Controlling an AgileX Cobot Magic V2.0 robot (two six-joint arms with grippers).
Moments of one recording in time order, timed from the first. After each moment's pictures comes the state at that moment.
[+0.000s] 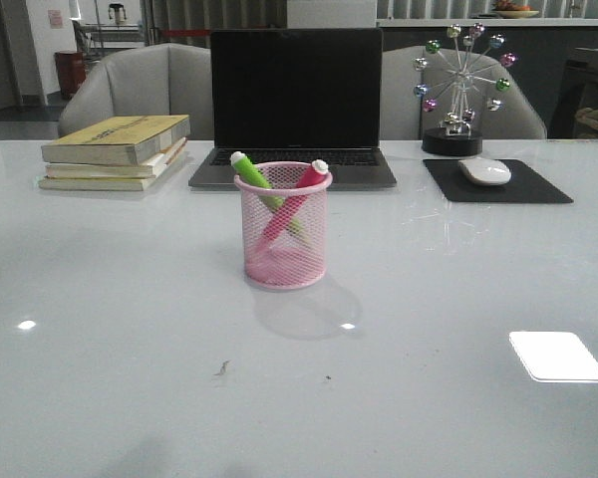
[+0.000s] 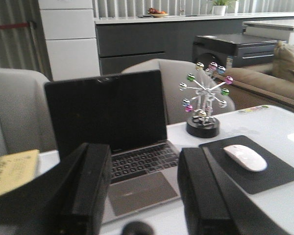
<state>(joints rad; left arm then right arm) -0.46 1.44 -0.98 -0.06 -0.41 0.08 -0.14 0.76 -0.46 1.10 0.30 -1.15</state>
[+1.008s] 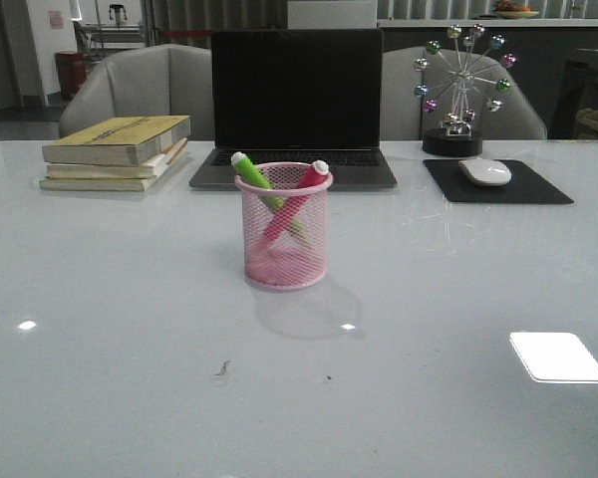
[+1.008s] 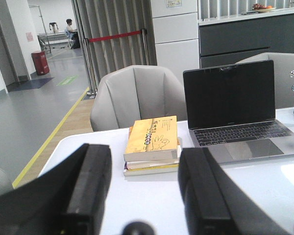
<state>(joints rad) -0.10 0.48 -0.55 0.01 0.12 0.10 -0.09 0.76 -0.46 1.10 0.35 -1.15</state>
